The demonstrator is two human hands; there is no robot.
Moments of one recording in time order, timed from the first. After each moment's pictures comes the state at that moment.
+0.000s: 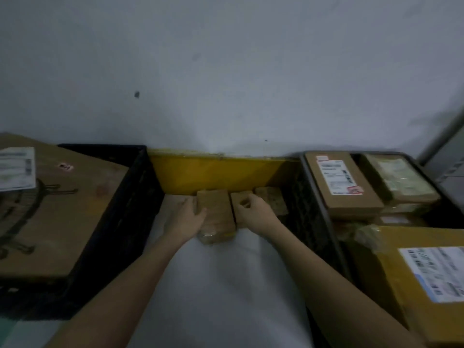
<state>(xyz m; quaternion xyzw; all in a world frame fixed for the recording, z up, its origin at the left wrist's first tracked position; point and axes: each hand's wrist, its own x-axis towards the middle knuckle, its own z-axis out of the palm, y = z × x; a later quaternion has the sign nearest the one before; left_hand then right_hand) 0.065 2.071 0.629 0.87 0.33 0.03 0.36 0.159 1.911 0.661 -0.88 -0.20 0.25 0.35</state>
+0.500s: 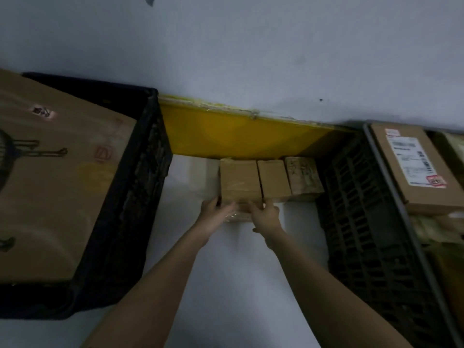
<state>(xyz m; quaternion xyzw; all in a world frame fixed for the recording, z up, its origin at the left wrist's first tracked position) 0.075 2.113 0.507 0.66 0.36 -0.06 0.66 0.147 1.983 0.509 -0.83 0.03 0.30 0.47</state>
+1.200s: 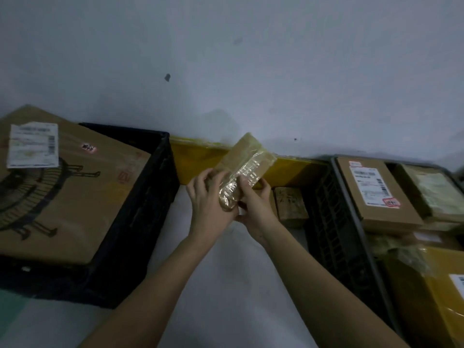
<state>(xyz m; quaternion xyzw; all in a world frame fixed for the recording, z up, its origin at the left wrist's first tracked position) 0.069 2.066 0.620 0.85 0.23 0.40 0.24 0.136 1.976 0.651 -0.55 -0.01 0.34 0.76</state>
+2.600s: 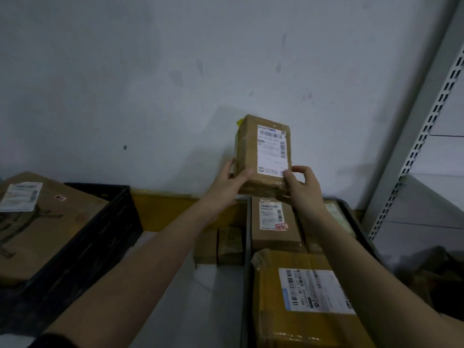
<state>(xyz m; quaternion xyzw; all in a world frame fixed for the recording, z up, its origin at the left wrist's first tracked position) 0.160 1.825 0.825 0.74 0.15 0.18 0.63 0.269 1.680 0.800 -0.68 -0.18 0.07 0.71</state>
